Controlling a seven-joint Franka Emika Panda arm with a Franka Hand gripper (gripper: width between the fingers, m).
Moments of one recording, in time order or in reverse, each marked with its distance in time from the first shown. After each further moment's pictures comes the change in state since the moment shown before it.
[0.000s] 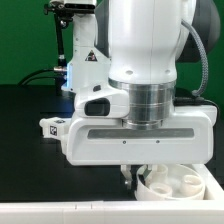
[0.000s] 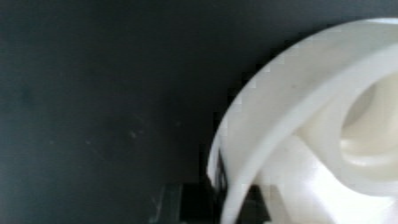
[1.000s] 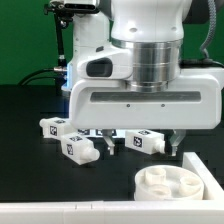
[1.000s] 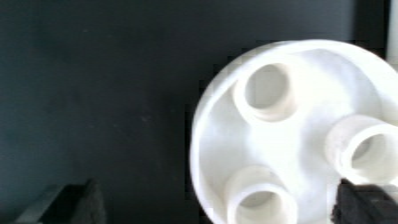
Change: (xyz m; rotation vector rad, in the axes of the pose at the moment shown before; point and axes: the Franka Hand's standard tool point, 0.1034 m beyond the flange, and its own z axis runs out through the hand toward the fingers) arm -0.008 -0.006 -0.049 0.013 -0.061 0.034
